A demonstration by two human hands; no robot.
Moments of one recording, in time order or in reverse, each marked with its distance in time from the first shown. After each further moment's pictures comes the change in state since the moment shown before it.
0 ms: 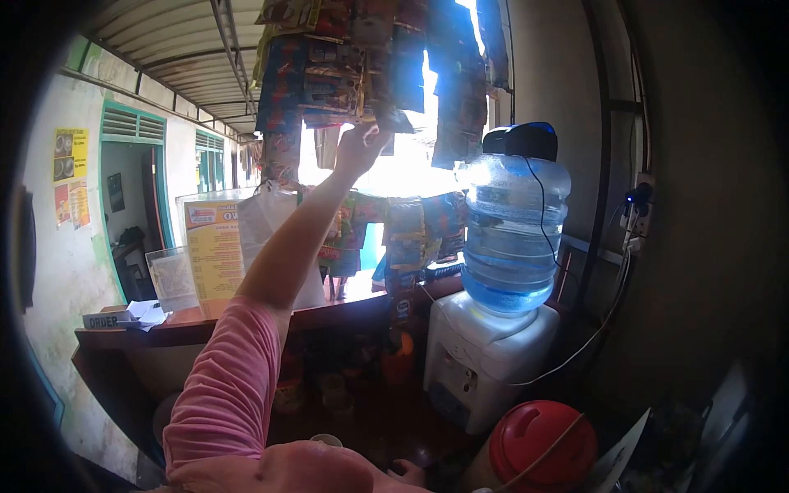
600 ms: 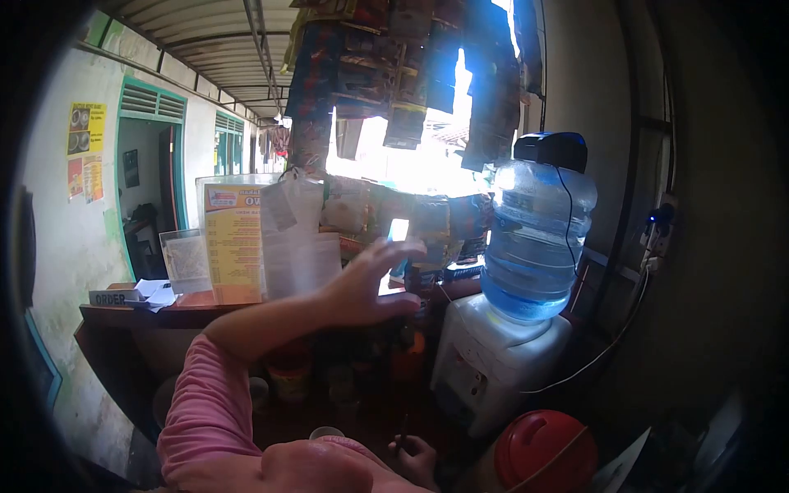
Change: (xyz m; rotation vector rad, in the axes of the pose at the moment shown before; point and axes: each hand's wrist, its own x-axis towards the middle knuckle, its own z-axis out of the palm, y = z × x) left_hand -0.159 0.135 -0.139 -0.244 -0.730 0.083; right_hand -0.017 -0.104 -0.022 0.189 0.109 0.035
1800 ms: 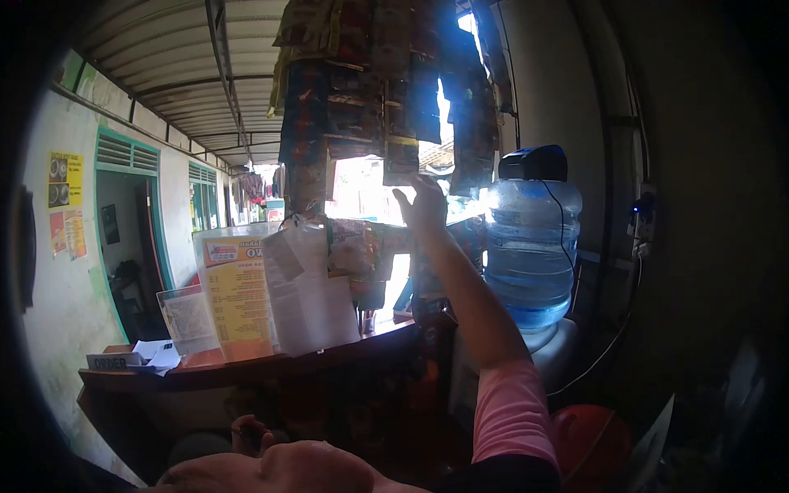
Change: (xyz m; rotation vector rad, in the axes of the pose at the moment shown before) left_hand -0.348 -0.016 0.003 -0.307 0.871 -0.697; right_hand 0.351 -0.405 0.091 -0.597 0.568 -1.403
